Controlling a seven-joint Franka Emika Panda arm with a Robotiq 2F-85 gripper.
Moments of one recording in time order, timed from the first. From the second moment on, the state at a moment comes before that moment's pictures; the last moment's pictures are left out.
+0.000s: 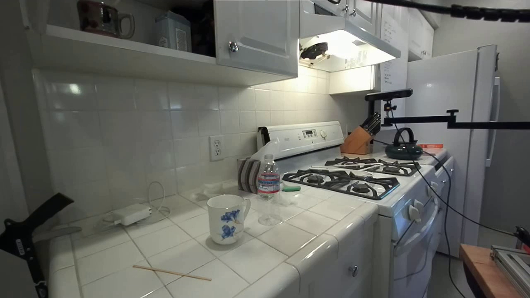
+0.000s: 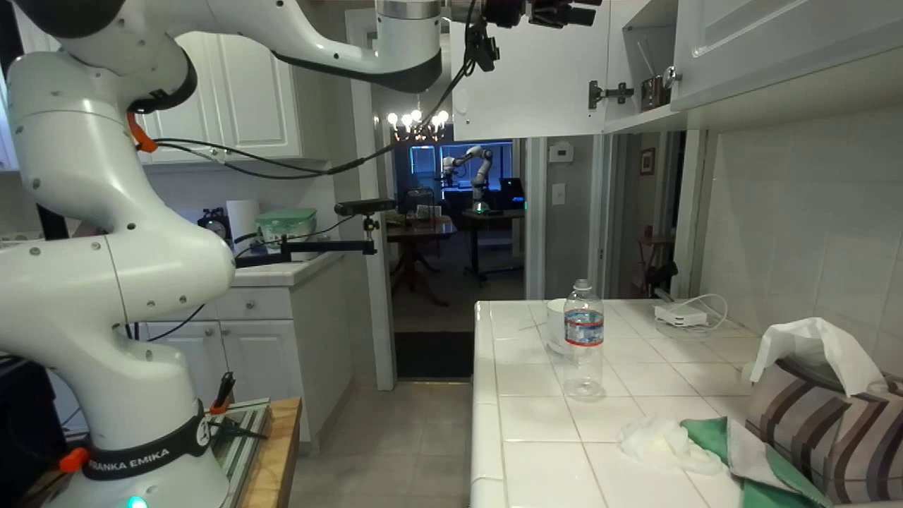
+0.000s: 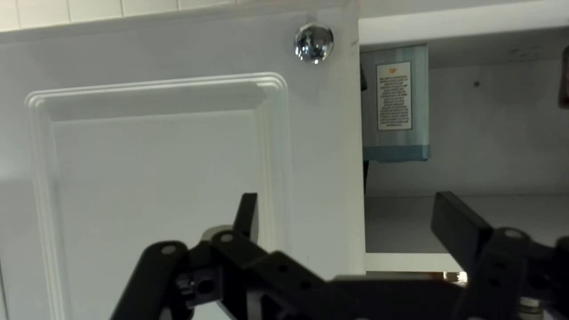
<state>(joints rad) -1.05 -0.50 0.94 -1.91 -0.63 2.80 1.11</state>
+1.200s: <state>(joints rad) -1.89 -0.82 1.47 -1.28 -0.36 2.18 1.19</state>
